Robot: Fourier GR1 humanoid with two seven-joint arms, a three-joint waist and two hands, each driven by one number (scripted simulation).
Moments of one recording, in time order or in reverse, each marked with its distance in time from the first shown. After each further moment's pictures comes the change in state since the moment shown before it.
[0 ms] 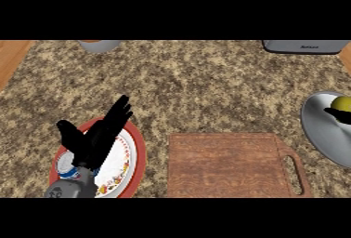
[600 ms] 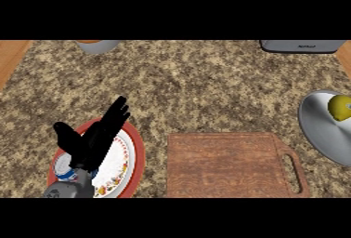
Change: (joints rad) left arm 0.015 0.003 0.011 -0.008 -0.001 -0.005 -0.001; right arm 0.115 -0.168 -0.084 0.101 -0.108 0.483 -0.094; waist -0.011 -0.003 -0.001
